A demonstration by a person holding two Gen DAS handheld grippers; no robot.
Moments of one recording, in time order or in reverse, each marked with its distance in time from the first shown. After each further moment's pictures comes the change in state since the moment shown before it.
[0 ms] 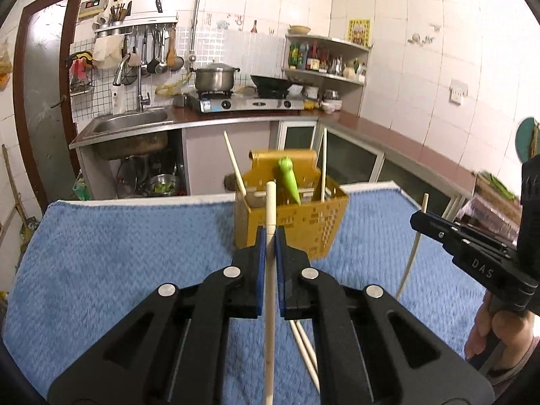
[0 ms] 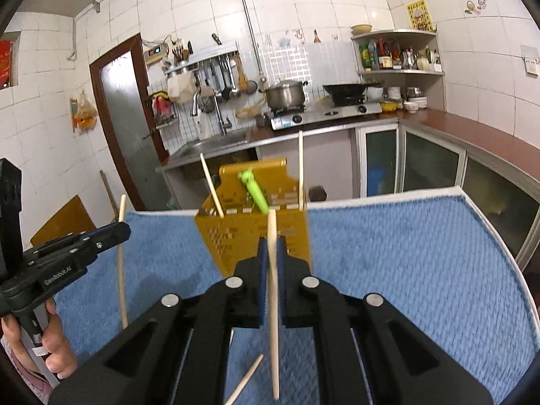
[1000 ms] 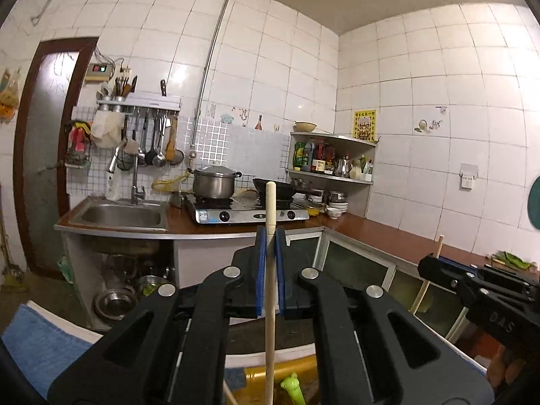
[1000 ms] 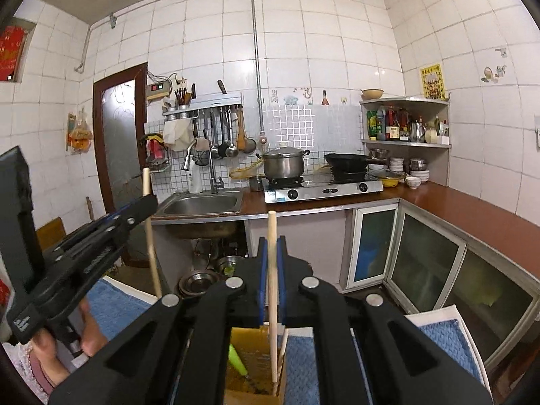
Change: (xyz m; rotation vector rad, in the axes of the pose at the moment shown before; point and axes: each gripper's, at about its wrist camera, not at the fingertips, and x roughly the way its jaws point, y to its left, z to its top) left arm 0.097 -0.003 0.158 -0.033 -0.418 0.003; right arm 0.056 0.013 0.163 -0.138 -0.216 -0.048
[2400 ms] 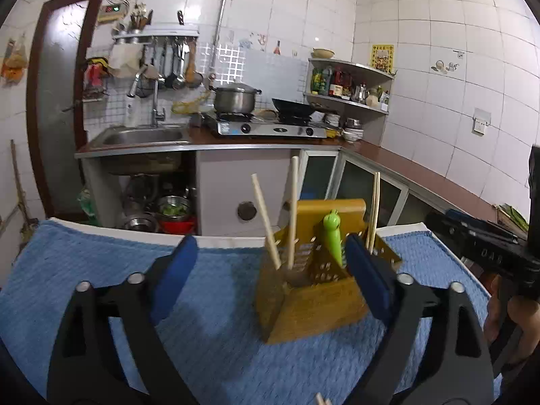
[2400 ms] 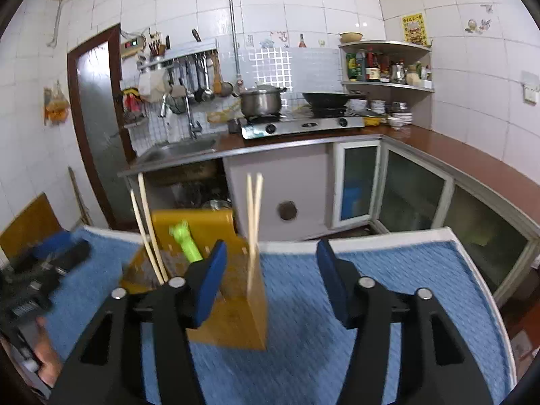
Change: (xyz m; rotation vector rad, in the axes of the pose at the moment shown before) left arm -0.078 0.044 -0.113 -0.004 0.301 0.077; right arm 0.003 -0.025 -0.118 0.056 0.217 -0.087
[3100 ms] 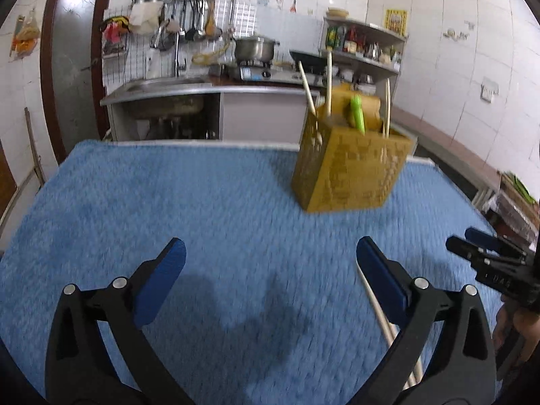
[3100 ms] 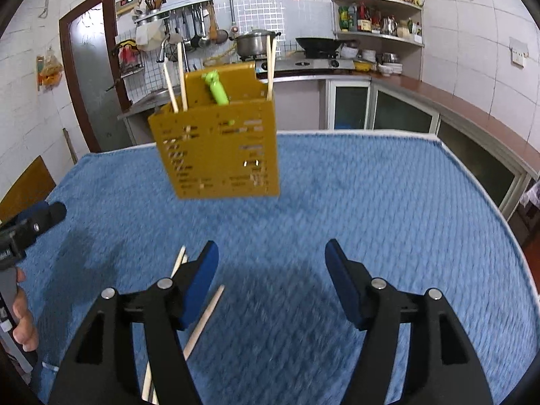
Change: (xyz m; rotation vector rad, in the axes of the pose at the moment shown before) left arm -0.071 0.044 -0.108 -0.018 0.213 0.036; right arm -0.059 0.026 -0.145 0.021 0.205 -0.032
